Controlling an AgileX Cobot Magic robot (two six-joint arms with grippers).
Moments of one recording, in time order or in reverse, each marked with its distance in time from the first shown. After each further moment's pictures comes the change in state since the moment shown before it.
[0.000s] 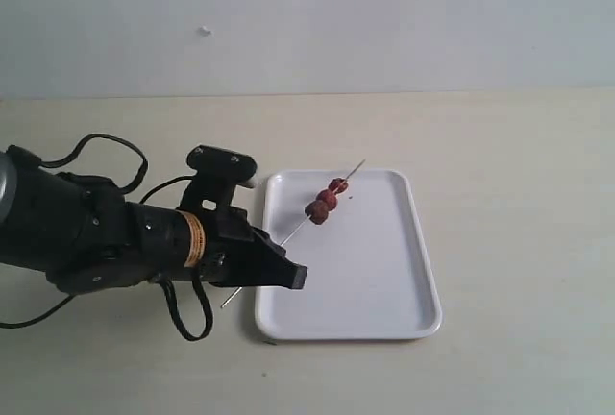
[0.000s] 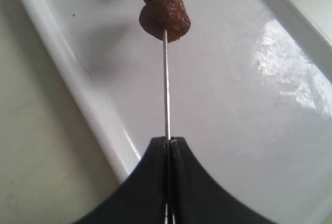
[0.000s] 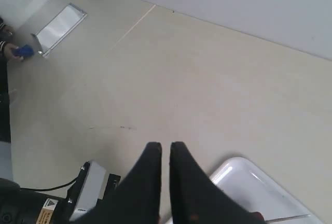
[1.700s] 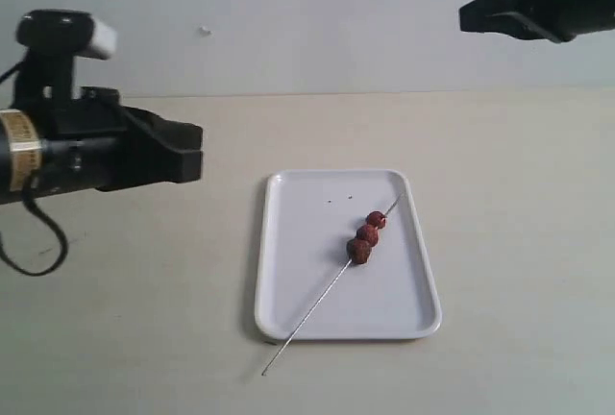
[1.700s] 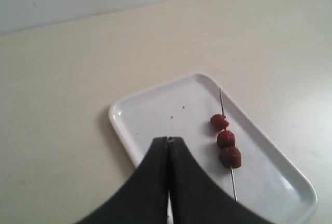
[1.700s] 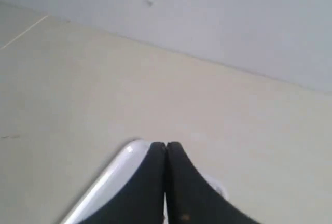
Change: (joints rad) left arm 0.176 -0.536 0.153 0.236 -0.004 -0.174; right arm 0.000 -0.400 0.625 0.102 -0.517 -0.363
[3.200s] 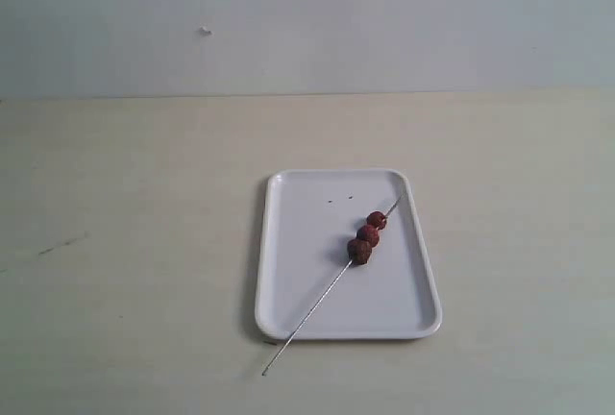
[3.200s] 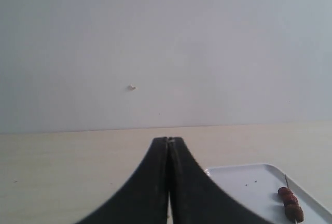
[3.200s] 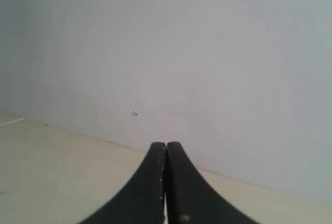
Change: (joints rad) left arm 0.183 -1.258 0.639 -0.502 0.180 0.478; right arm 0.000 -1.285 0.903 0.456 -0.200 -0.457
